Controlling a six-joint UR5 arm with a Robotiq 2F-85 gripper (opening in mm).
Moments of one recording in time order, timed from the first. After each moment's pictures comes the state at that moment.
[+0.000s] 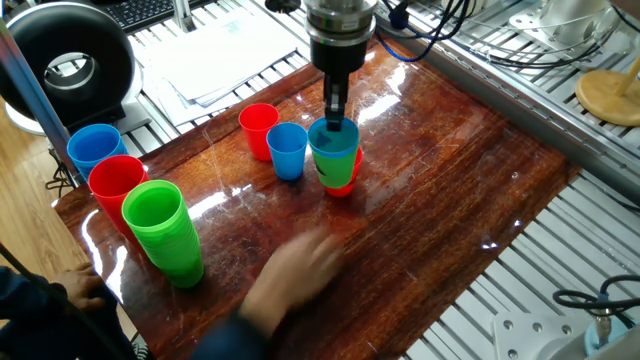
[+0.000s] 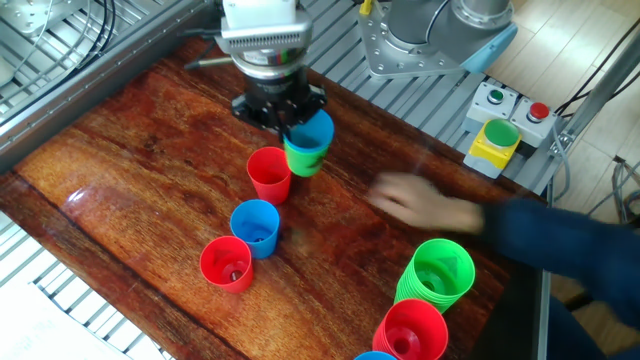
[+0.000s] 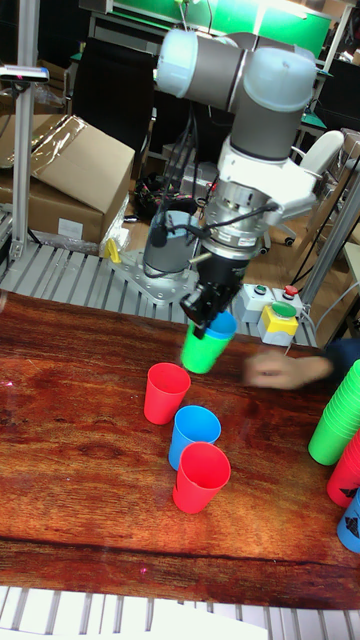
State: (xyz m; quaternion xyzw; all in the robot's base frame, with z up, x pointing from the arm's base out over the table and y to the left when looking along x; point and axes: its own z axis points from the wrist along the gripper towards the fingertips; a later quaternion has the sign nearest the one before) arm 0.491 0.037 0.192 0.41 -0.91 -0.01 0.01
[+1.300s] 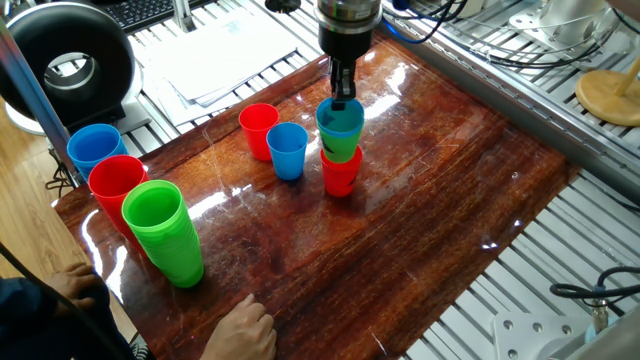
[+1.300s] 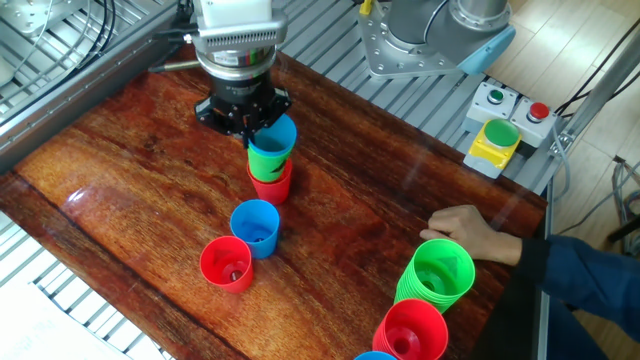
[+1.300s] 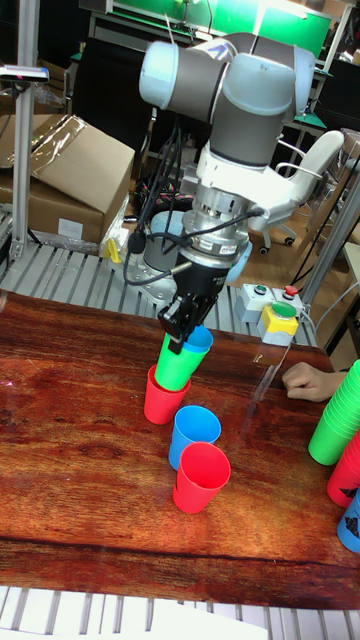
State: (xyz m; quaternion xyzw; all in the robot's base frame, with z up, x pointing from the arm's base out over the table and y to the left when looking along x) arm 0.531 0.011 0.173 0.45 -0.89 0.02 -0.02
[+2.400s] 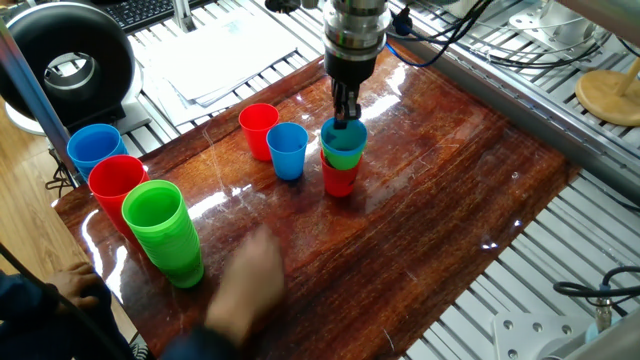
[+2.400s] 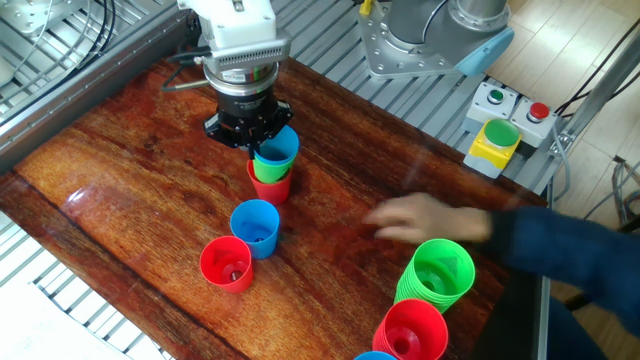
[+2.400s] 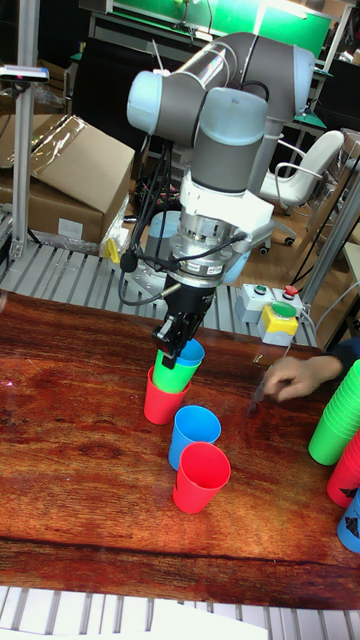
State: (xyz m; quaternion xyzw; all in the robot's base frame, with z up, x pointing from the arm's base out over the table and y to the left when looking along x) arm 0.517 0.010 0.137 0.49 -0.87 0.00 -0.03
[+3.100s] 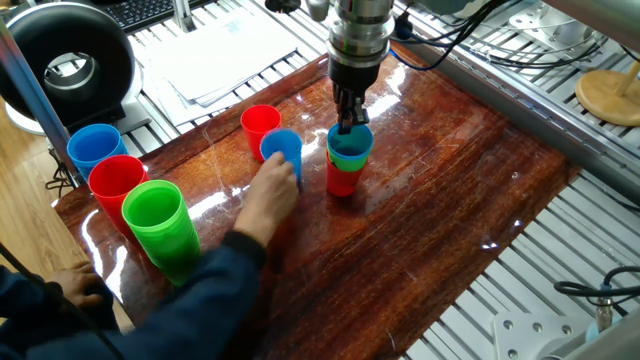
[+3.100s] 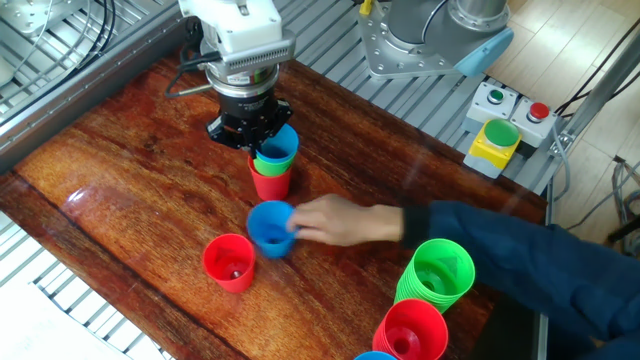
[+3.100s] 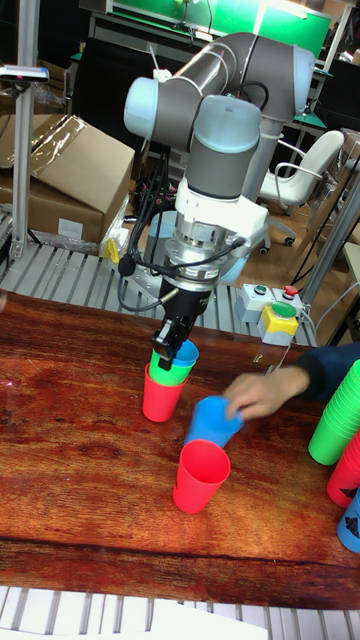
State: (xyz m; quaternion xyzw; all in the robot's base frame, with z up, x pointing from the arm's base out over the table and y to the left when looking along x) arm 0.512 0.007 0.128 0.53 -0.85 0.00 -0.03
